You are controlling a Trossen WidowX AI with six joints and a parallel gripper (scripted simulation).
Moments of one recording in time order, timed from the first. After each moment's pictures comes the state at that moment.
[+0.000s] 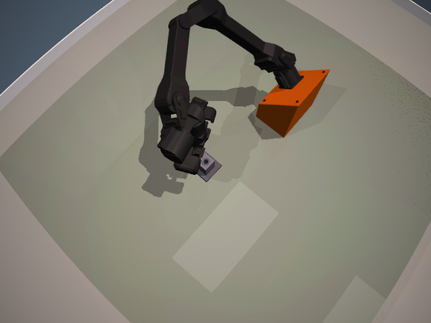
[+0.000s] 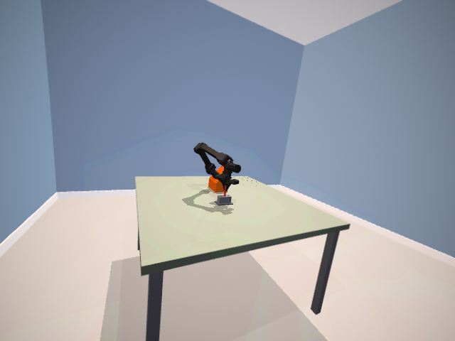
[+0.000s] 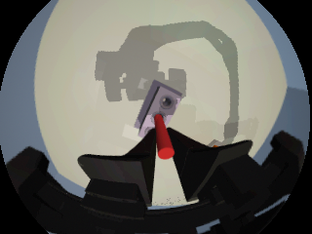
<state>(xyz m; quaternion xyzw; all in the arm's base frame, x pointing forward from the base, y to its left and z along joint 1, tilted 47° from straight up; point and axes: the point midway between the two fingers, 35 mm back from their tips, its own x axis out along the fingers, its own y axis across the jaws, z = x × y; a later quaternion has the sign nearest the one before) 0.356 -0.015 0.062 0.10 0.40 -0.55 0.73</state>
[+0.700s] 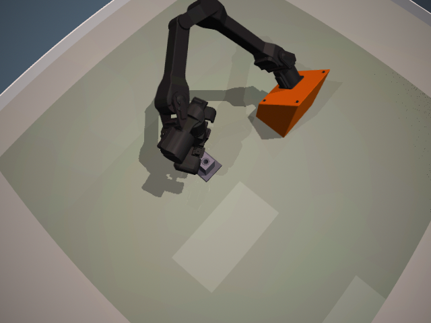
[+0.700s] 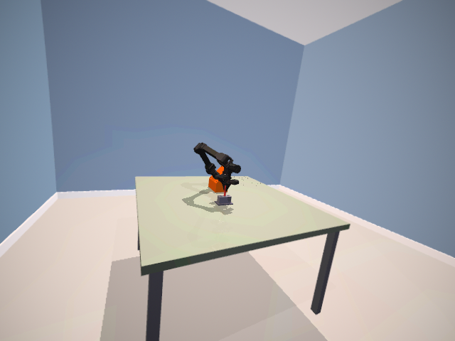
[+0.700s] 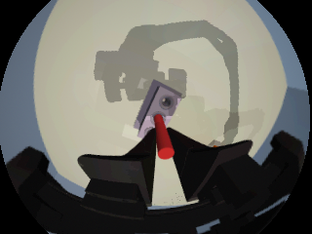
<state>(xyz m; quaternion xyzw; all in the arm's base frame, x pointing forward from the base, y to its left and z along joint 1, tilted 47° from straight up) 0.355 -0.017 0.061 0.10 0.40 -0.55 0.72</state>
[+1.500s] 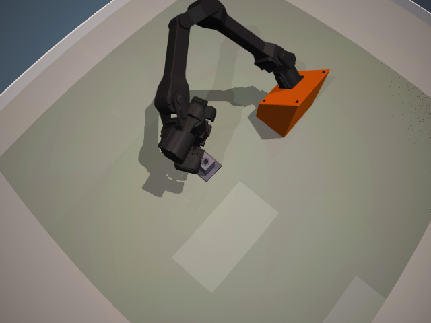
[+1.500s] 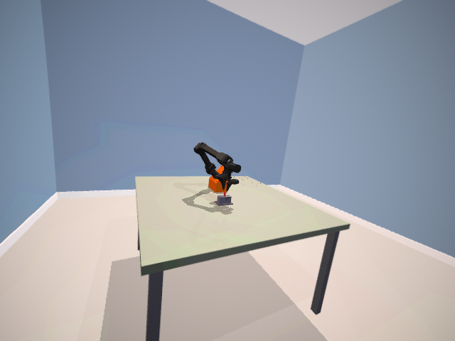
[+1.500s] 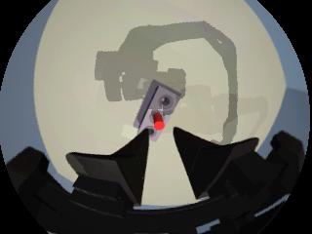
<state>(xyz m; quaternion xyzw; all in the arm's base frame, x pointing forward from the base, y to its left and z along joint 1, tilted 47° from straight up) 0.354 -0.014 0.063 0.10 0.40 -0.55 0.72</state>
